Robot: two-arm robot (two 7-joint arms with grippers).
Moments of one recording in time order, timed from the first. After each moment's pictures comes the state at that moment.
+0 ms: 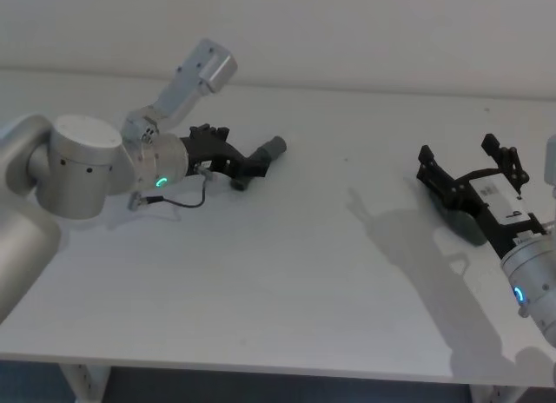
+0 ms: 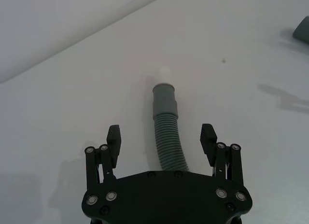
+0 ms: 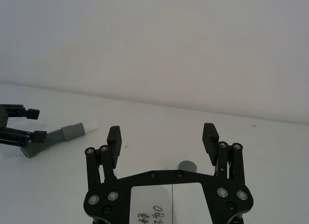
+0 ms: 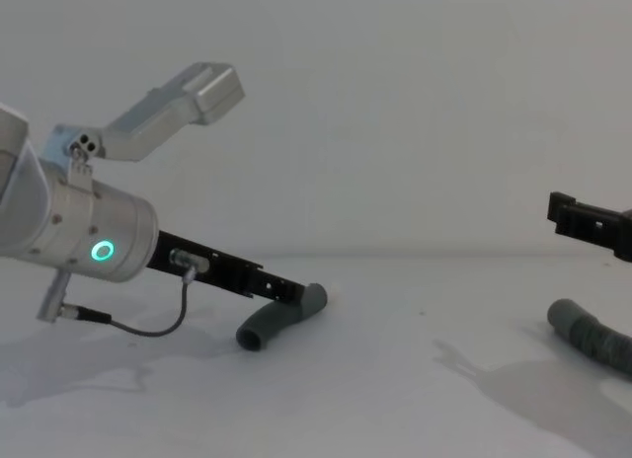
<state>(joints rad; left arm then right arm) -0.59 0.36 0.55 -1.38 -0.35 0.57 -0.34 -0.01 0.34 -0.23 -1.77 0.29 0.03 0.07</state>
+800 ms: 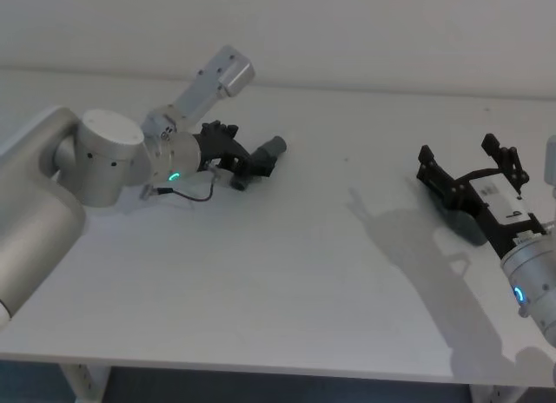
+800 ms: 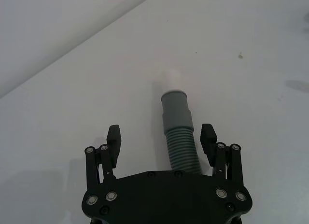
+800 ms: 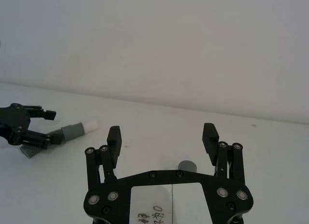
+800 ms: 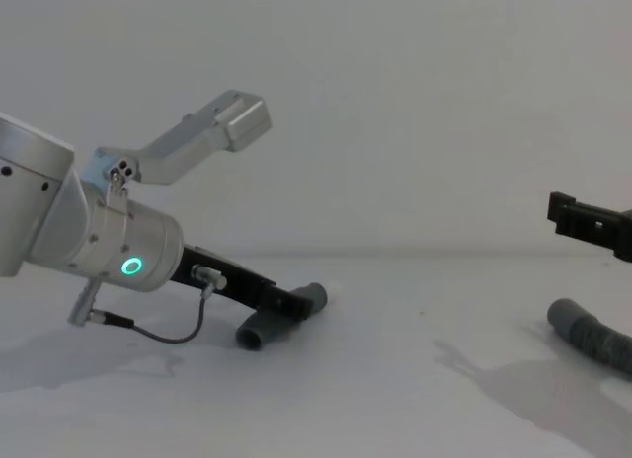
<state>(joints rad) -0.69 0.30 0.62 -1.18 -0.27 0.46 -0.39 -0.01 0.34 -0.23 -1.77 0.29 0.03 0.07</state>
